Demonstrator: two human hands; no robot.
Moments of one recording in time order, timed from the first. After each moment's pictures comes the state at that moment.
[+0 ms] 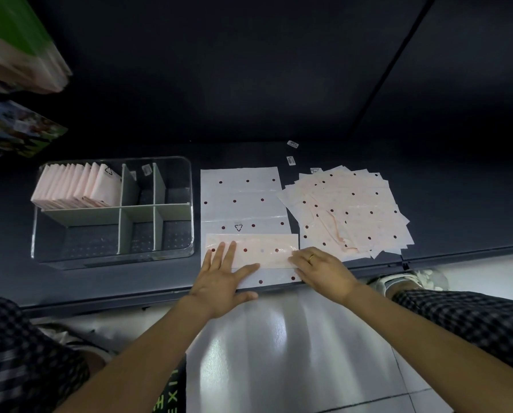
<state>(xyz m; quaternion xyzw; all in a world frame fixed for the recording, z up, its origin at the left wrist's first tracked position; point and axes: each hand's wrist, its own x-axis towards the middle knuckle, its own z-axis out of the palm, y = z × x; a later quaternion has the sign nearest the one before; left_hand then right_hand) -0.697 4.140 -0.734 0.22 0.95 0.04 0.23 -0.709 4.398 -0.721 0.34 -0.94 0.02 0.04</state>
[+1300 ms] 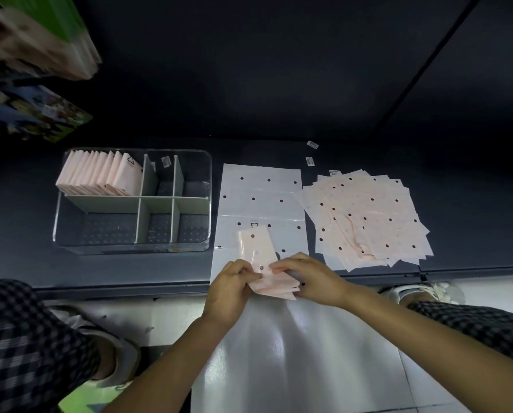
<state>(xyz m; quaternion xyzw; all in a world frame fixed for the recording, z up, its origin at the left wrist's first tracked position) -0.669 4.147 -0.734 0.08 0.92 0.38 0.06 -0.711 4.353 -0.702 0.20 -0.90 0.27 -0.28</state>
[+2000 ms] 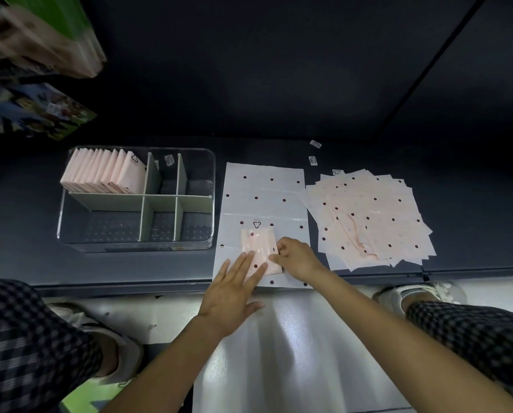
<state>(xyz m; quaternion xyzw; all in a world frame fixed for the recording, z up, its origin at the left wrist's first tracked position) -0.661 4.133 -0.752 0.22 0.96 0.07 0.13 -0.741 4.303 -0.708 -0.04 -0.91 0.31 -0.28</state>
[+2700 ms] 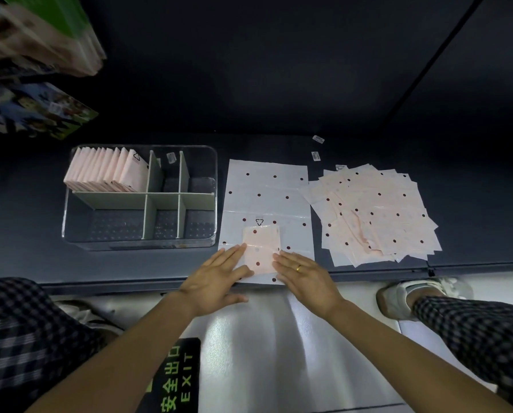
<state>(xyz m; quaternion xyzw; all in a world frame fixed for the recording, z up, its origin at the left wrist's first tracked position) -0.686 4.085 -0.741 0.31 0.93 0.15 0.15 -0.693 4.334 -0.748 0.34 -0.92 0.15 0.11</state>
